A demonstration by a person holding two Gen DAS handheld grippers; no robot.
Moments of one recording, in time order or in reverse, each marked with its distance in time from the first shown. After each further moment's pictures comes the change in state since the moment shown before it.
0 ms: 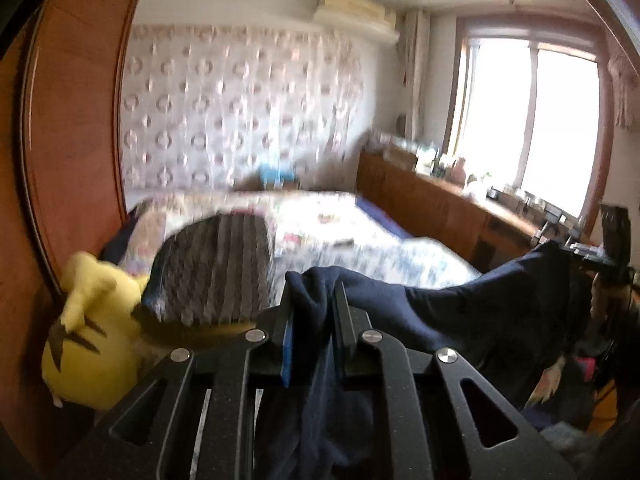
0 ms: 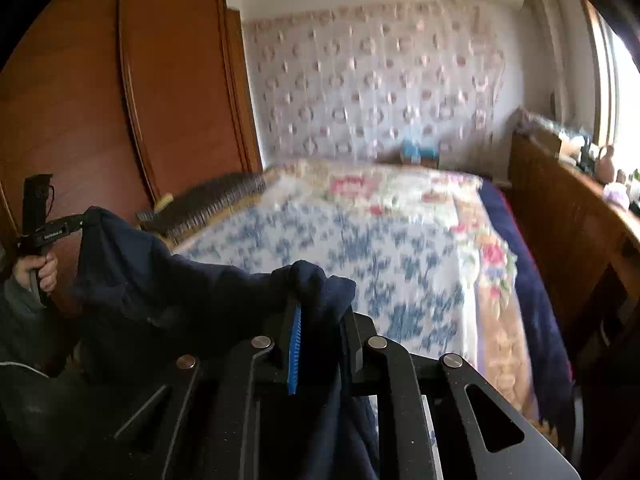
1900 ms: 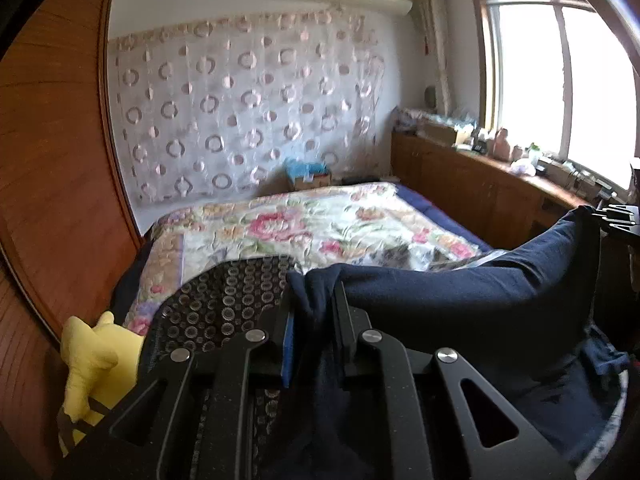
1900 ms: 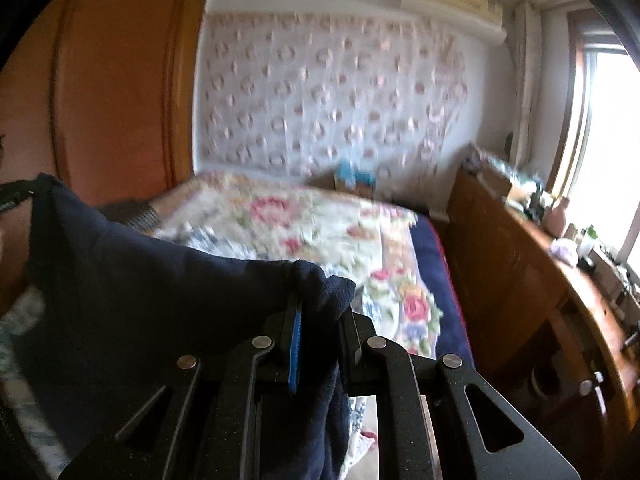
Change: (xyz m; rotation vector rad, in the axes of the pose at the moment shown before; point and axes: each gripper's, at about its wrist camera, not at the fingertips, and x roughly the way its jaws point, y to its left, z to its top) left arm 0.205 0.024 0.059 0.117 0.102 0.161; right arm 0.221 -0.014 -0.009 -0.109 0.067 -0.284
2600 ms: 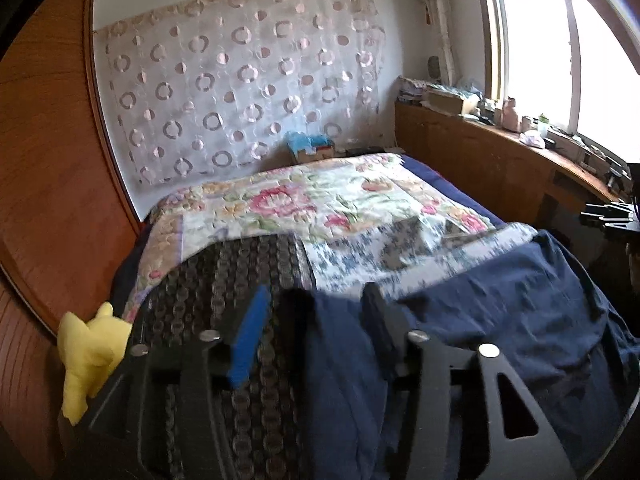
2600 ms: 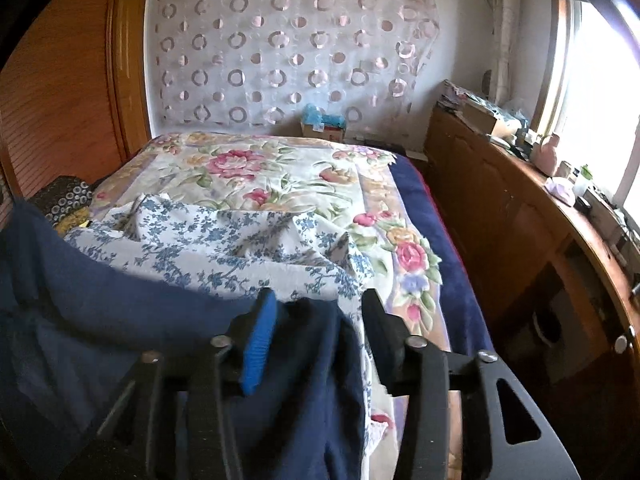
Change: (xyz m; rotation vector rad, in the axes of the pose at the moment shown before) left arm 0.032 -0.010 0.001 0.026 0.092 0.009; right arm 0.054 -0.009 0.031 0.126 0.133 -0.059
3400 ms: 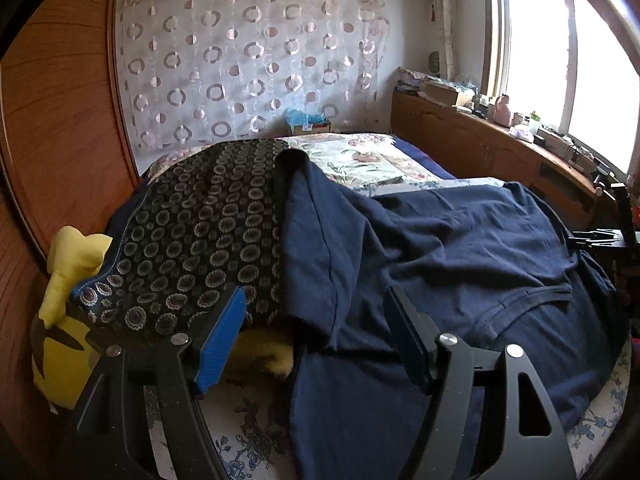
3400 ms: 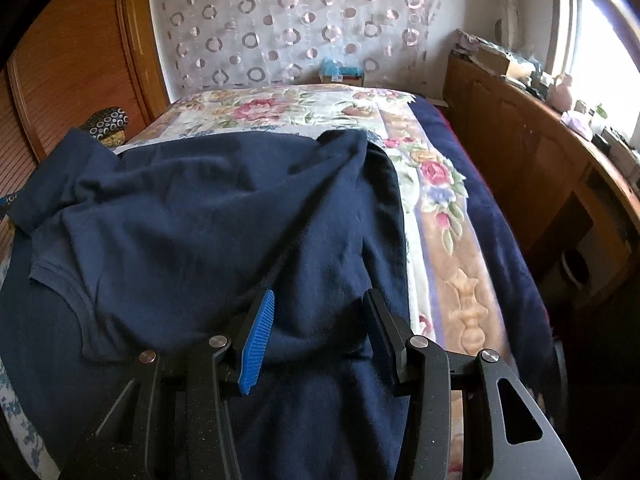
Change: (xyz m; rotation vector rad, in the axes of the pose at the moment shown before) left arm -0.043 -0.010 -0.109 -0.080 0.043 -0.033; right arm -0.051 -0.035 -0.101 0.069 0.150 0.095
